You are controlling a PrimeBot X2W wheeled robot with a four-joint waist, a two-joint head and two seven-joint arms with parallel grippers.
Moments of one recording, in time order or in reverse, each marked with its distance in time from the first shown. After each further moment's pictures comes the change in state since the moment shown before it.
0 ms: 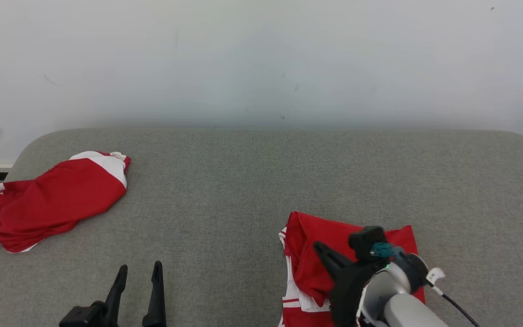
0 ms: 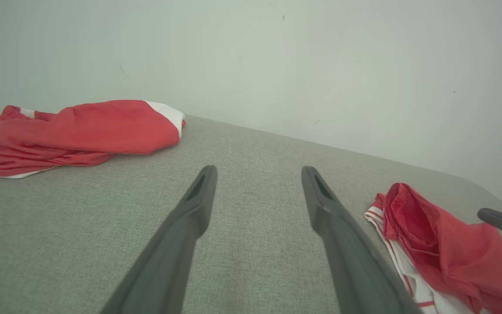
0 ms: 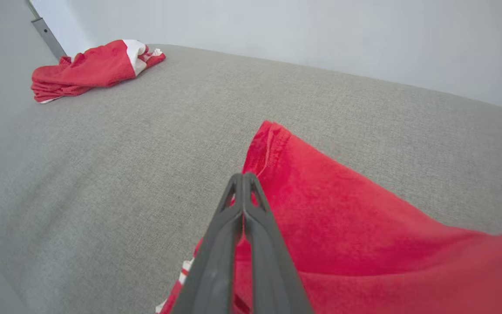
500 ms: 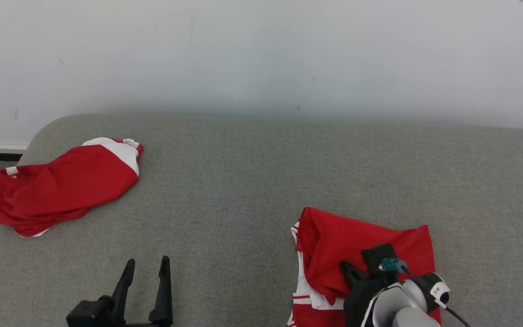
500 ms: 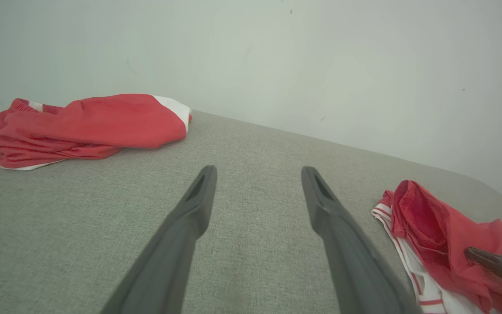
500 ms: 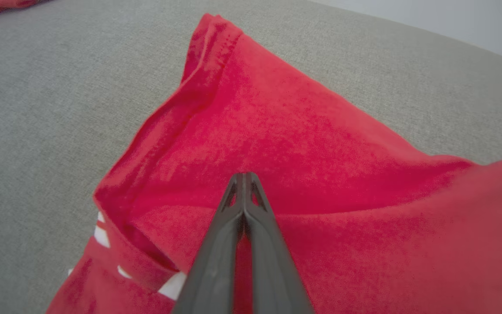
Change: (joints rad) left arm -0.016 0.000 -0.028 -0.003 -0.002 0.004 0.000; right arm 0.028 0.055 -0.239 0.182 -0.255 0.000 -0.038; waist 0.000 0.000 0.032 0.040
